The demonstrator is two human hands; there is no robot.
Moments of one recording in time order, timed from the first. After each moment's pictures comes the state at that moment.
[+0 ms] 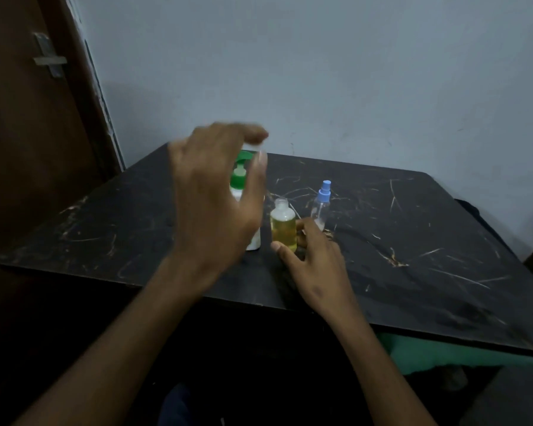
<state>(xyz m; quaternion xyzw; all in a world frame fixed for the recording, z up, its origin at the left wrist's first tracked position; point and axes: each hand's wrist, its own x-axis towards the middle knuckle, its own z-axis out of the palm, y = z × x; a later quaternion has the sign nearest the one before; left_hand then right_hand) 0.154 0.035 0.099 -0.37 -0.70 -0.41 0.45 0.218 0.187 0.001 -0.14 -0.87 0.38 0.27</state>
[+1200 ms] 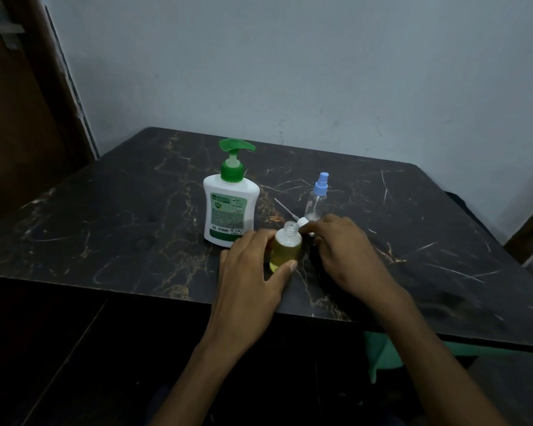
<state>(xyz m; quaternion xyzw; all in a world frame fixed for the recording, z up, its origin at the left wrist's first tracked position) 0.164 0.065 -0.019 -0.32 -0.82 -0.47 0.11 0.206 0.257 0.002 -0.10 -0.98 0.11 0.17</state>
